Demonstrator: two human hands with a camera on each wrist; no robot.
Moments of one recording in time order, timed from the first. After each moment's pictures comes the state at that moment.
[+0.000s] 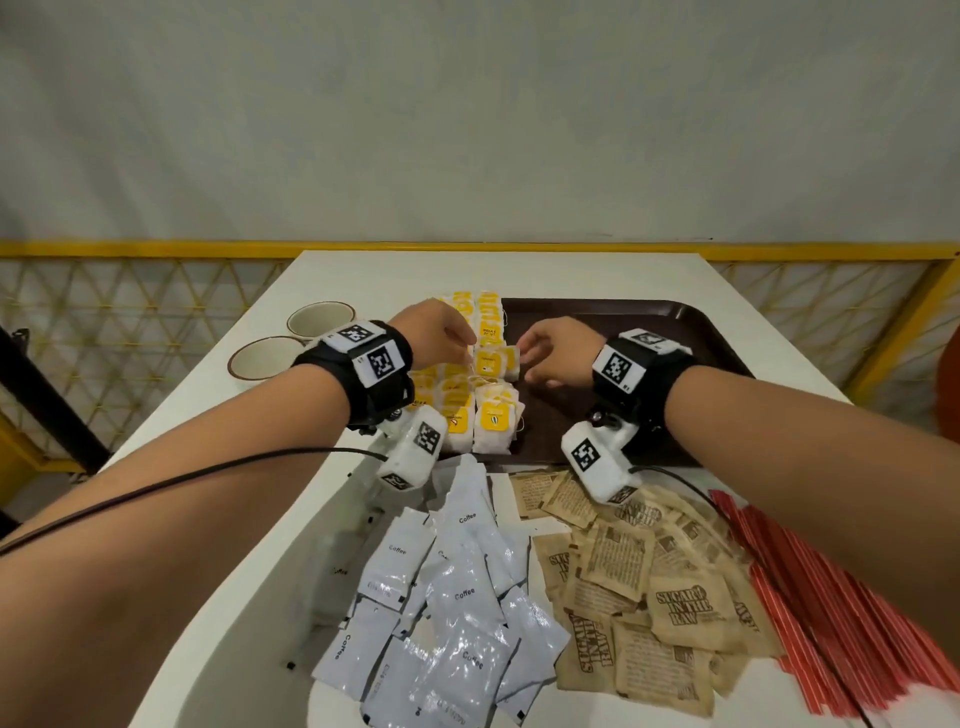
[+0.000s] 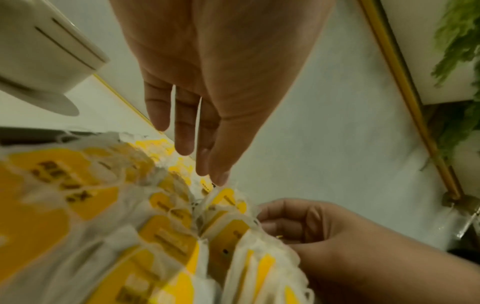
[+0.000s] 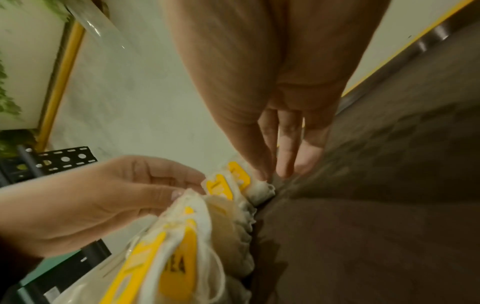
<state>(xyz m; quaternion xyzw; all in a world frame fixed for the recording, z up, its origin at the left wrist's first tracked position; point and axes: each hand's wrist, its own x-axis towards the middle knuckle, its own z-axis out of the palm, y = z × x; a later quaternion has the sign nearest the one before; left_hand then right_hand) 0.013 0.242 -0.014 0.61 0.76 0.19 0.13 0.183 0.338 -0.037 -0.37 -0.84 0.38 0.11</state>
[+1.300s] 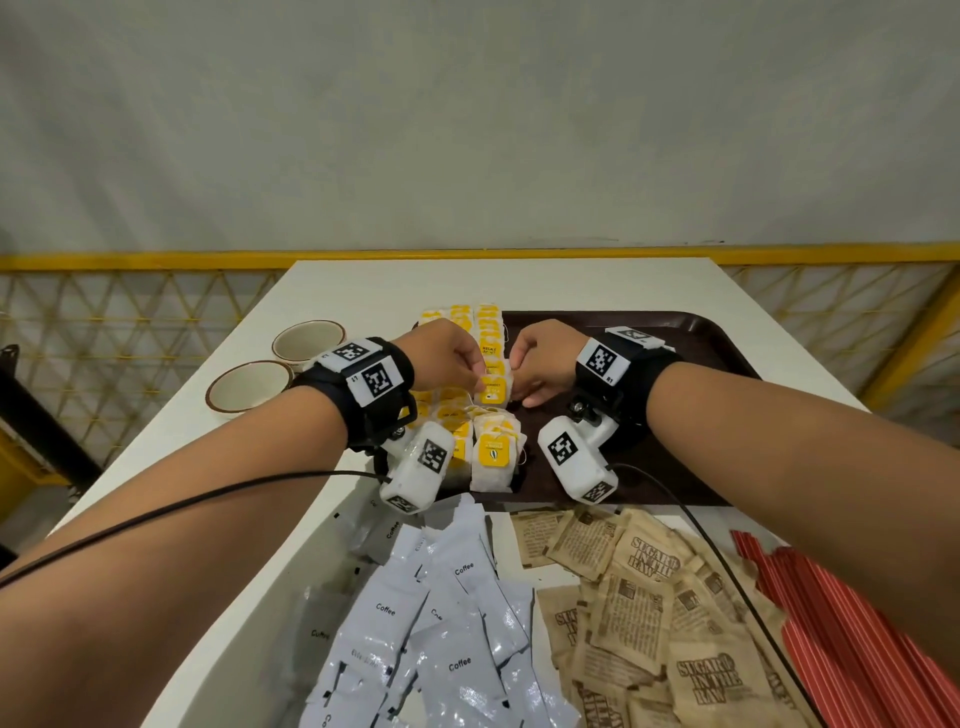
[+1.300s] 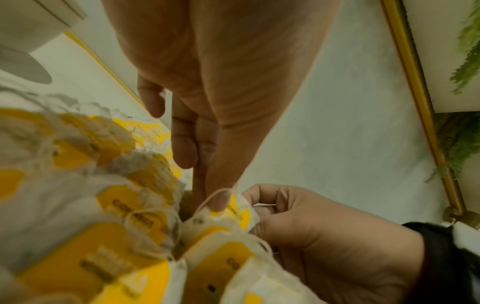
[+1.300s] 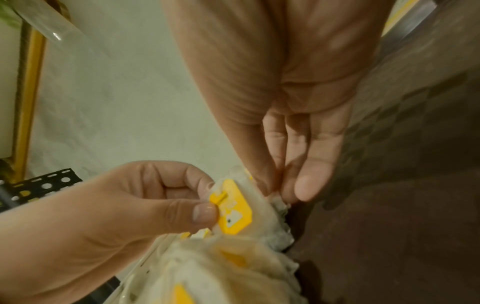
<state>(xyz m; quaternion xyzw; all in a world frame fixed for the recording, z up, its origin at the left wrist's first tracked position) 0.010 0.265 -0.018 0.62 0.74 0.17 0.22 0.155 0.360 -0.031 -0.38 -0.78 0.49 0.07</state>
